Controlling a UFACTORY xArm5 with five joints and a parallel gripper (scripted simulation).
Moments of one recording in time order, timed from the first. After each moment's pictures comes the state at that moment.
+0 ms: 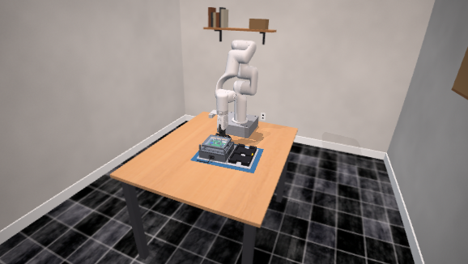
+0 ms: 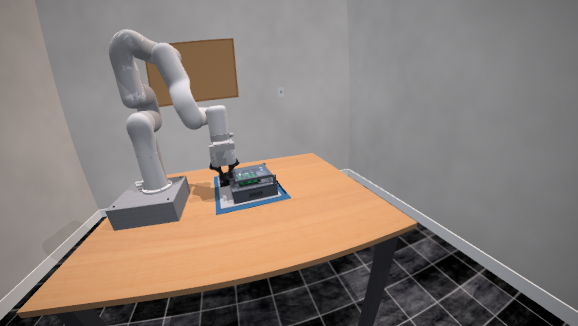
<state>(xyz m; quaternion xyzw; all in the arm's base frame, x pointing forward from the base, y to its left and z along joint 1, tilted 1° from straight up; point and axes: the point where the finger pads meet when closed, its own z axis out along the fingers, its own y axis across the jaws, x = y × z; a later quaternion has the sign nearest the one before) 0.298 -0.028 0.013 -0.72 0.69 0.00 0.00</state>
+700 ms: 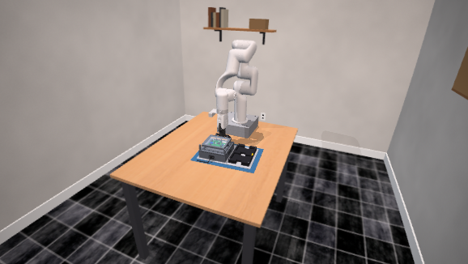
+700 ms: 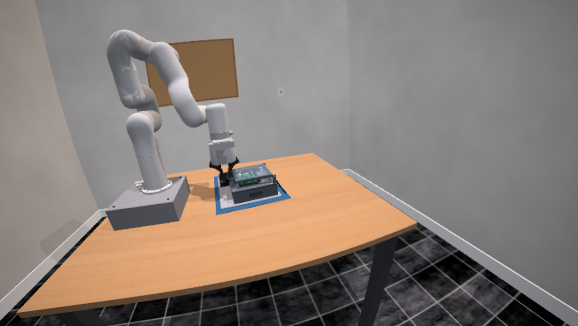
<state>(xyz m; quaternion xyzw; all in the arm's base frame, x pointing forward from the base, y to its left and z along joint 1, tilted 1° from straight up) 0.298 -0.028 0.020 -0.72 0.69 0.00 0.00</state>
